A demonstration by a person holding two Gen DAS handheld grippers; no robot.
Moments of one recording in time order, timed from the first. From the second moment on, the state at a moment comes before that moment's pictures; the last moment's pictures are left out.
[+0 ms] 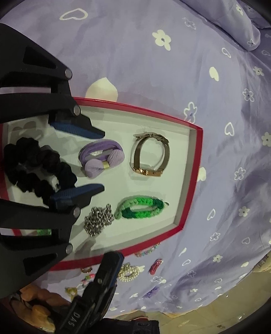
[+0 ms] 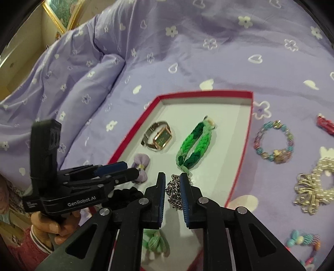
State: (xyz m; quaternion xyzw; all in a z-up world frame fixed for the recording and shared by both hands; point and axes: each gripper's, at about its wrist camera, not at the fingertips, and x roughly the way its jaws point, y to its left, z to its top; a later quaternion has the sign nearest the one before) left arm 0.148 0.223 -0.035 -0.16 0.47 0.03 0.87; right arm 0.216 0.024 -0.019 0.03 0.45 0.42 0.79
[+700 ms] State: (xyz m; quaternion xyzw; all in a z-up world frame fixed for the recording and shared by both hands) left arm 0.171 0.138 0.014 -0.11 0.45 -0.04 0.89; right arm 0.232 -0.125 0.002 0.08 0.42 0.31 0.85
